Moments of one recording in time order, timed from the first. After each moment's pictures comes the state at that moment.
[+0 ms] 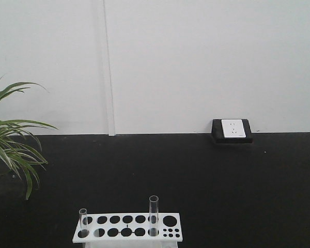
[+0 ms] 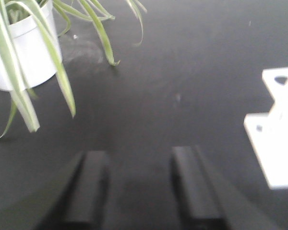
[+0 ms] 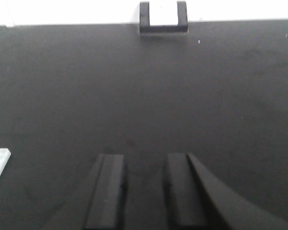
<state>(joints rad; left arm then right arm) 0.02 0.86 -0.41 0.10 0.12 -0.14 0.02 0.74 -0.39 0.06 0.15 -0.05</state>
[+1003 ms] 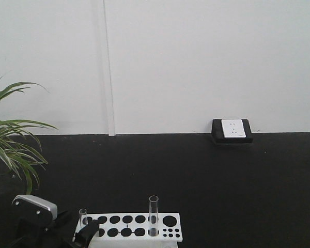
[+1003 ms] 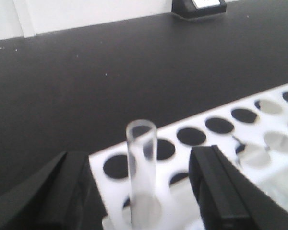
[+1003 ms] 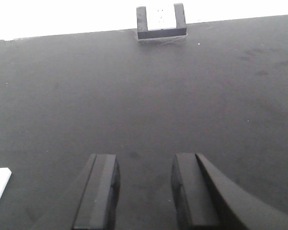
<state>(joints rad) -0.32 1.63 -0.54 0.11 -0.72 -0.15 0.02 0.81 -0.39 0.14 0.04 -0.07</state>
